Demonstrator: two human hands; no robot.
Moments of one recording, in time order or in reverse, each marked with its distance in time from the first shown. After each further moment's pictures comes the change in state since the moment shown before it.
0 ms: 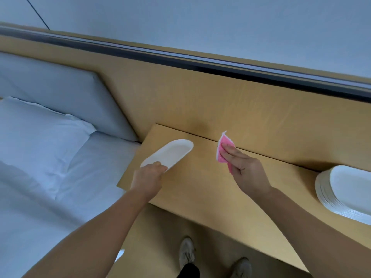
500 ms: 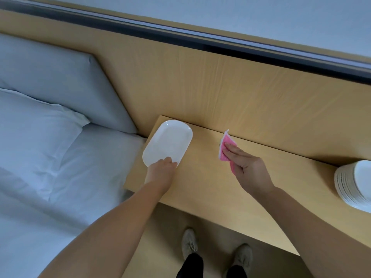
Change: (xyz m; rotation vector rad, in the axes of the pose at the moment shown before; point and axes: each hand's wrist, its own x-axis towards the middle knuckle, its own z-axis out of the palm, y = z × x) left_hand 0.042 -0.038 0.044 0.177 -0.173 0.092; right_hand 0.017 -0.019 0.060 -0.039 -0.043 0.116
